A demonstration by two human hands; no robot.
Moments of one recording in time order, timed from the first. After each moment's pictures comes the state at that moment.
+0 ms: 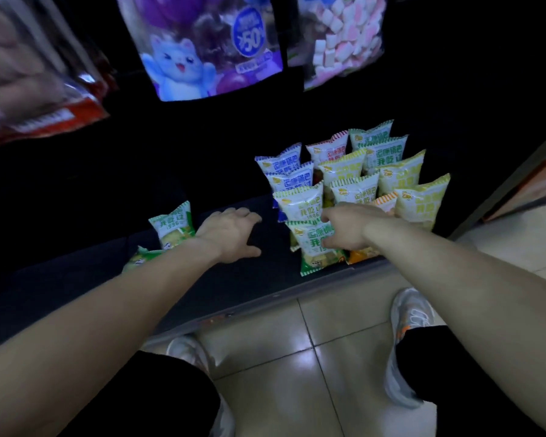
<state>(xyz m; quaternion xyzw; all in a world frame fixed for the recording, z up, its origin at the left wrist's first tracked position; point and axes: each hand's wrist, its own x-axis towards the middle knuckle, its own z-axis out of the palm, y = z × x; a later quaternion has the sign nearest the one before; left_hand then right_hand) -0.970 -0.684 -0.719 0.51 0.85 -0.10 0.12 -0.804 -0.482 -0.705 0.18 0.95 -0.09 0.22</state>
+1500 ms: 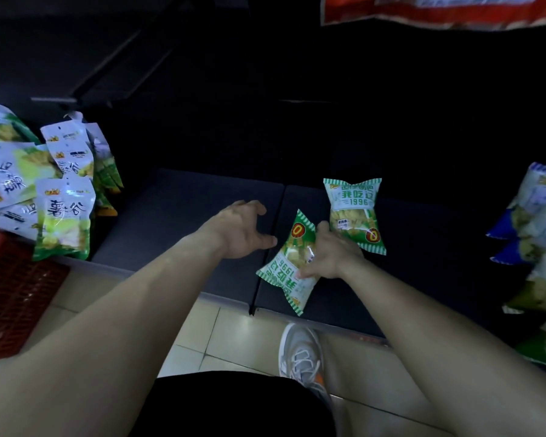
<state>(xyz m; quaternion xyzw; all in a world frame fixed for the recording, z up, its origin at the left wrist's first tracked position) -1.145 -1.000 -0.756 0.13 0.95 0.12 0.26 -1.099 -0.804 -0.867 0.06 0.95 -0.20 0.23</state>
